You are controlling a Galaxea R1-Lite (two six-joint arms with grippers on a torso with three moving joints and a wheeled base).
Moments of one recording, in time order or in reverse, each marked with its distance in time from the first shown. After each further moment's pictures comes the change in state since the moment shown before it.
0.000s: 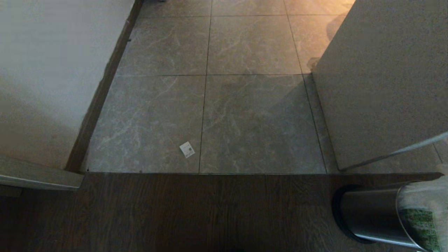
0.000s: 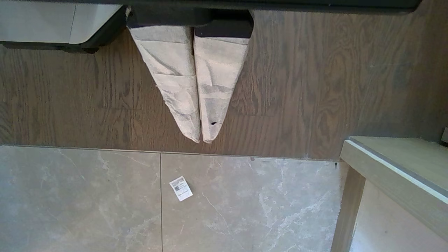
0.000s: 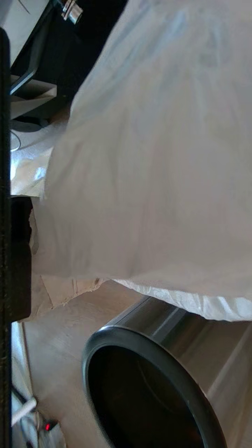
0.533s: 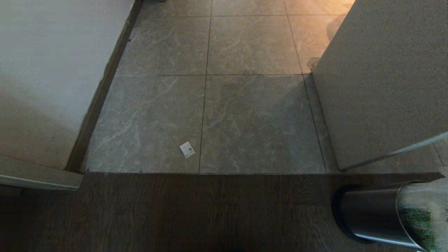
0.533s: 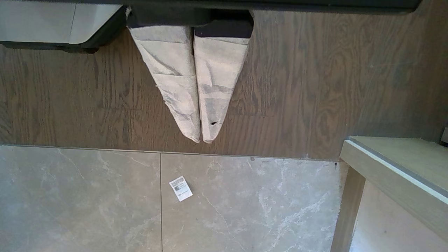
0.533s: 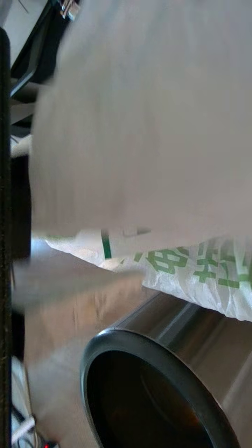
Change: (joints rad) left arm 0.000 0.000 0.000 0.000 0.000 0.000; right arm -0.049 0.087 -0.039 0.005 0.038 -0.019
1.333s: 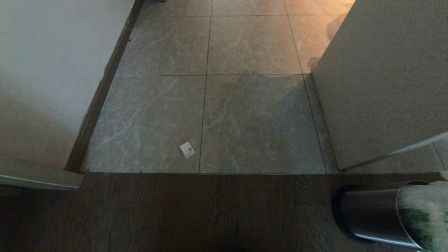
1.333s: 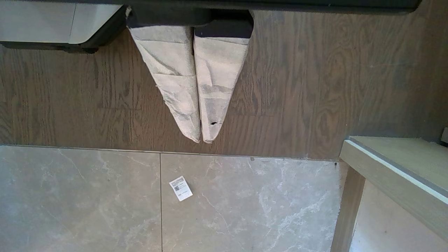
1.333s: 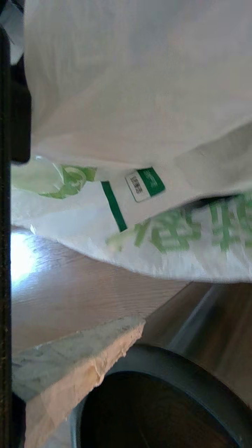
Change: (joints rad) left arm 0.000 0.000 0.000 0.000 0.000 0.000; right arm -0.136 0.167 -0.076 0.009 0.184 0.010
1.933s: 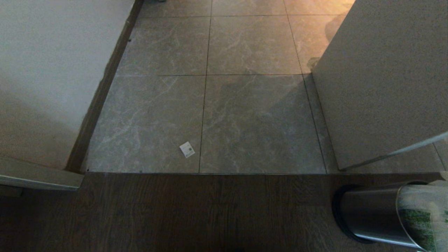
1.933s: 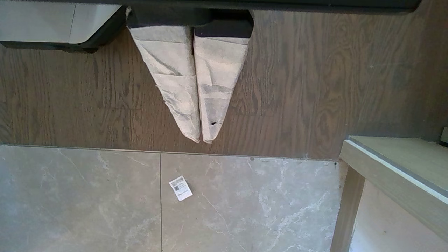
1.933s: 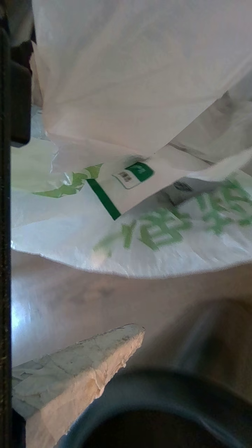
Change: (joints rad) left arm 0.000 0.000 0.000 -0.001 0.000 0.000; right arm -0.047 0.119 -0.067 0.052 0.163 0.100
